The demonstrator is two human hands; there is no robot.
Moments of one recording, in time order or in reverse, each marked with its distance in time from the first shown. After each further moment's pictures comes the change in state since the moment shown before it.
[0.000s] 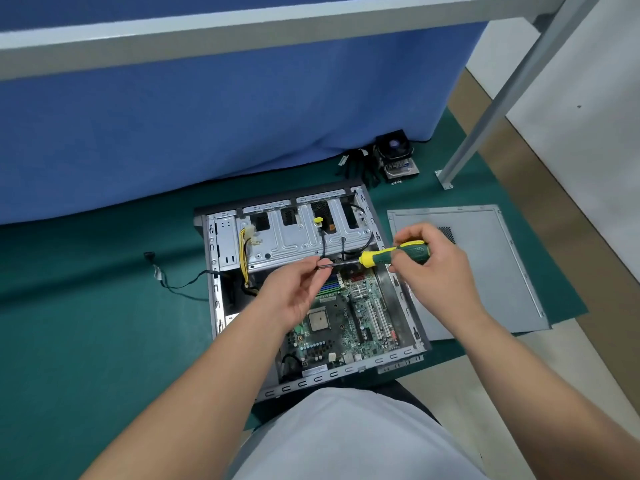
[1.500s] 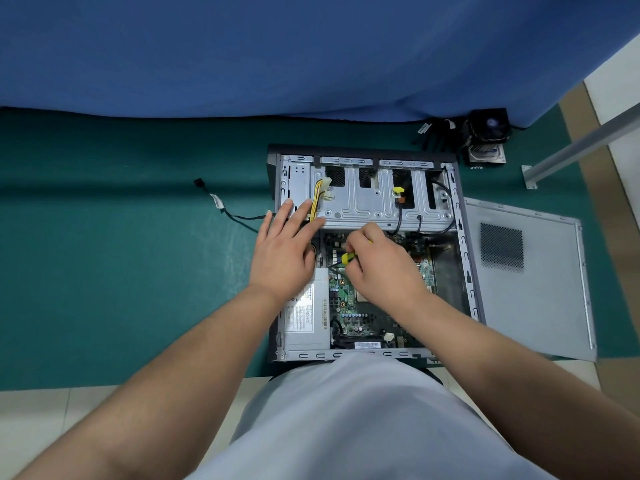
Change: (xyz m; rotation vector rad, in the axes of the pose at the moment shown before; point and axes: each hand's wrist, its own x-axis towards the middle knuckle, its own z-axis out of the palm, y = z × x) left_hand 0.013 0.059 -0.138 1.847 0.391 1.162; right_hand 0.005 -0.037 0.170 -0.767 -0.490 -0.503
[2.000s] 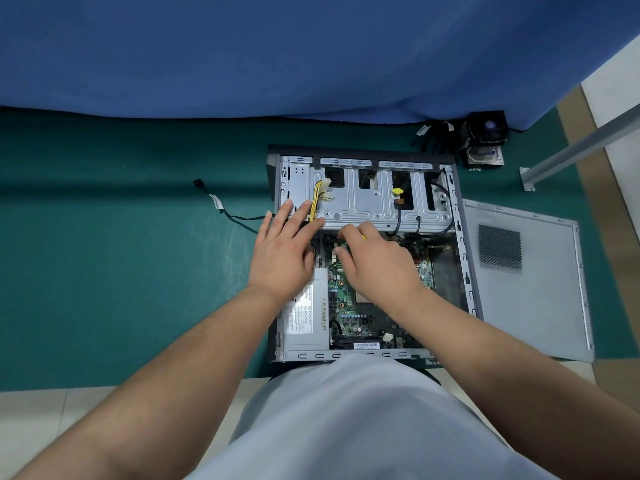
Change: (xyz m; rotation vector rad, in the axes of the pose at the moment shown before) left_hand -0.001 0.001 -0.001 -0.010 0.007 0.000; right_hand 0.006 -0.009 -0.002 -0.142 0.028 0.020
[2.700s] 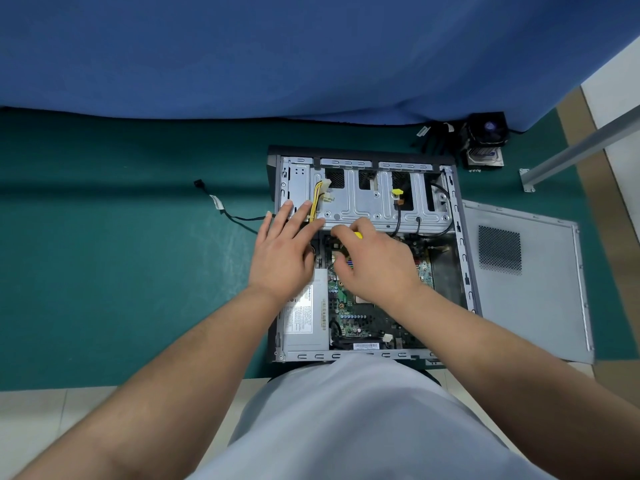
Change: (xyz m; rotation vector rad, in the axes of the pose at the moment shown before) left_hand 0.000 0.000 0.000 0.005 0.007 0.000; right_hand 0.005 0.001 -0.001 -0.076 0.014 -0.043
